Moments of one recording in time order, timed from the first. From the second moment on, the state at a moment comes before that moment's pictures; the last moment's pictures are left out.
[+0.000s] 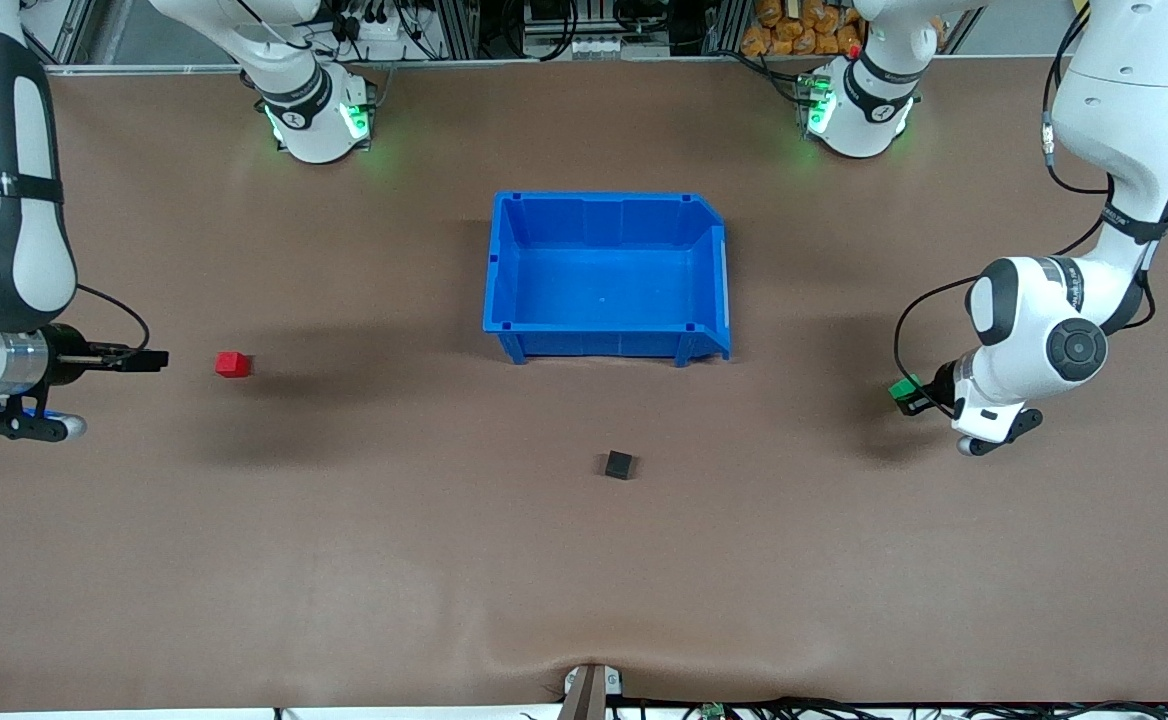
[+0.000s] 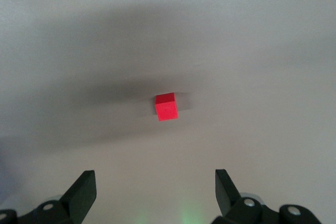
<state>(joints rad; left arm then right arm) 0.20 0.50 -0.16 -2.04 0.10 2.43 -0.47 -0.05 0.37 -0.12 -1.62 0.02 1.63 -0.03</state>
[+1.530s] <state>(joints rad) 0.19 0.51 -0.18 -2.00 0.10 2.43 -0.62 -0.05 0.47 -0.13 -1.63 0.05 1.72 -0.03</state>
